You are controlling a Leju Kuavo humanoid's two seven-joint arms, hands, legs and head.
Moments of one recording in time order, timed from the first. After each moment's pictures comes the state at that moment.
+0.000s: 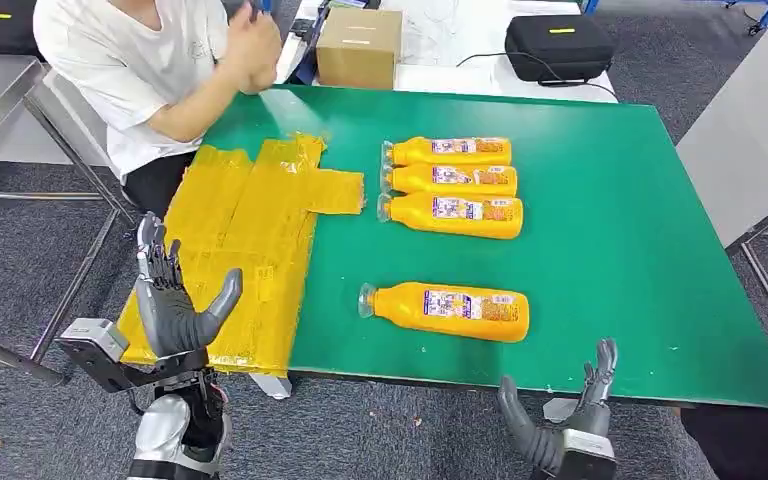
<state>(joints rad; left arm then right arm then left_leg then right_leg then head) -0.01 -0.29 -0.09 -1.51 0.07 0.20 -0.58 0.34 0.31 0.04 -1.64 0.40 -0.48 -0.66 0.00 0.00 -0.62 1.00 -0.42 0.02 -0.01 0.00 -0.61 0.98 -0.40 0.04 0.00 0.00</state>
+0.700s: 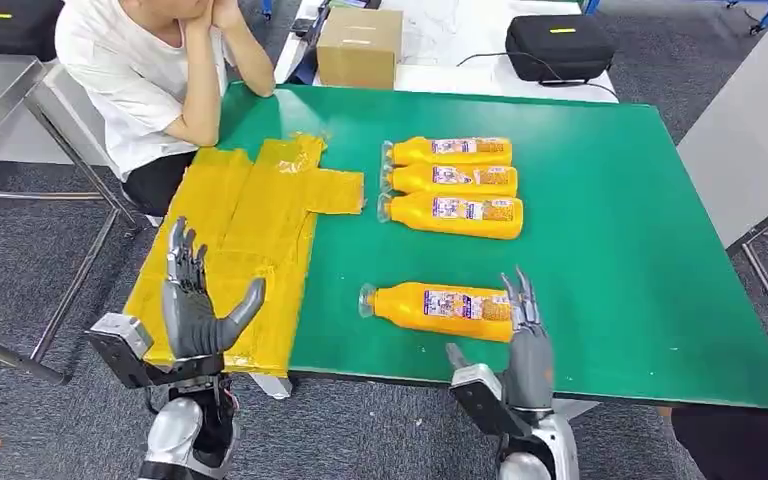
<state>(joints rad) 0.00 -0.29 -0.13 -1.48 0.04 0.17 -0.55 0.07 0.09 0.24 -1.46 0.79 -0.47 -0.42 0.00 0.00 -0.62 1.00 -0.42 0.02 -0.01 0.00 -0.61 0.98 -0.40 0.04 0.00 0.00</state>
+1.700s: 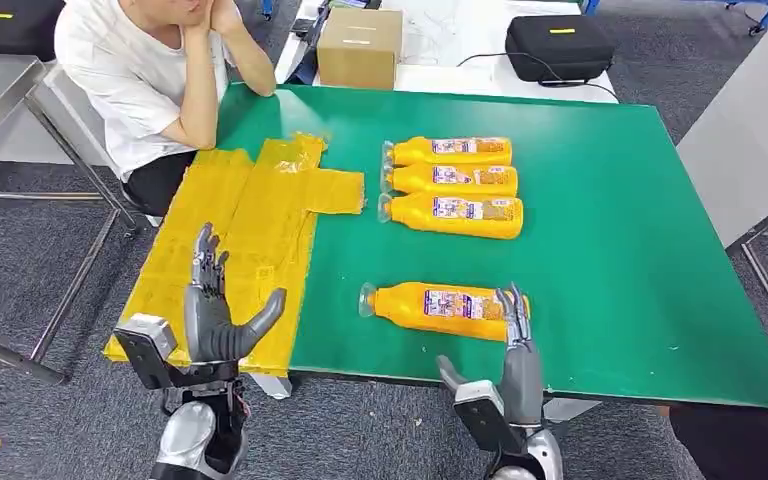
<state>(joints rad) 0.00 -0.28 -0.17 -1.44 0.01 0.16 -0.55 0.11 0.10 0.28 -1.42 0.60 -0.53 -0.51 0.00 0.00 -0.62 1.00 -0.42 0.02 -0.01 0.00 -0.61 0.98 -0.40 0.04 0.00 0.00</state>
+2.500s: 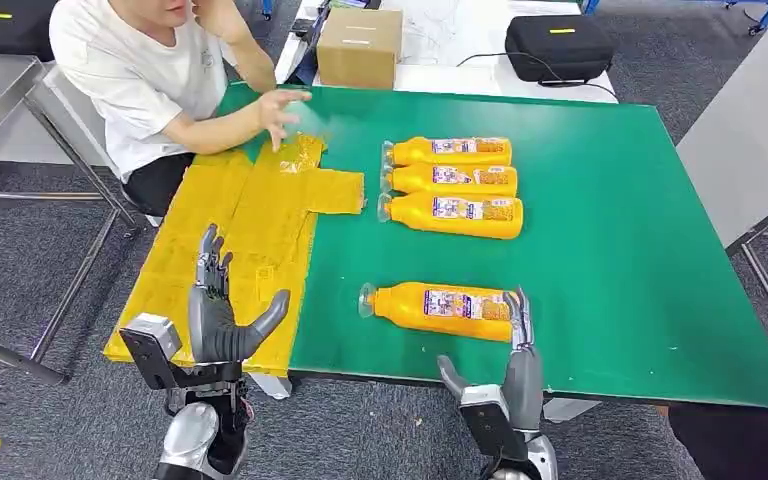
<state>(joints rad) 0.00 -0.28 -0.18 -1.43 0.01 0.17 -0.55 0.12 0.13 0.27 -1.42 0.56 -0.56 -0.55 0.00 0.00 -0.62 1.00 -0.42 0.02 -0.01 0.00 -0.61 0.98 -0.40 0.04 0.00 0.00</state>
